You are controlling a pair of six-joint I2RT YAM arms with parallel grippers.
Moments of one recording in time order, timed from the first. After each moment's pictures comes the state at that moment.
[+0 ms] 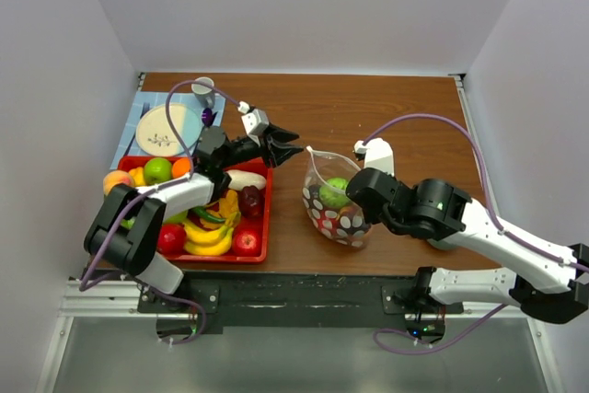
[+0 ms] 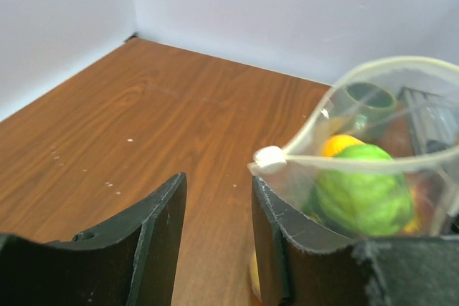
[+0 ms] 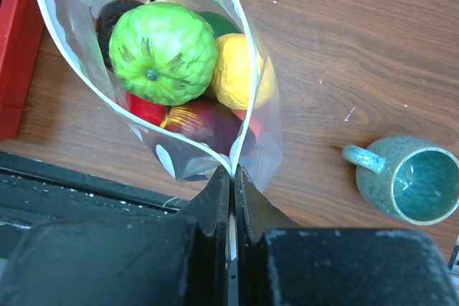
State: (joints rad) left arm -0.43 1.54 0.75 0.96 0.78 -0.20; right arm 1.12 1.08 1.30 -1.24 0.64 0.66
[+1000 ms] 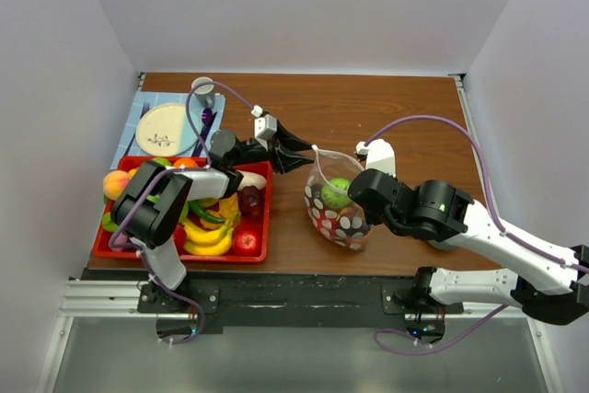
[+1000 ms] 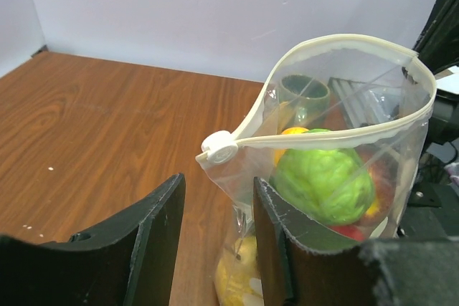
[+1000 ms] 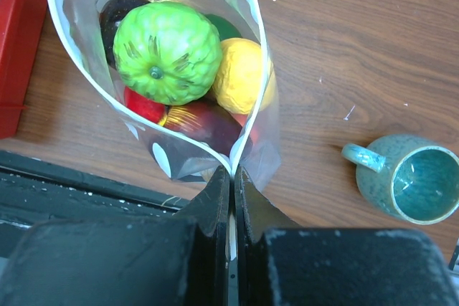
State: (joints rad) left arm -0.46 1.77 0.80 1.28 0.99 -0.36; right arm 1.12 1.06 1.28 -1.24 0.63 0.66
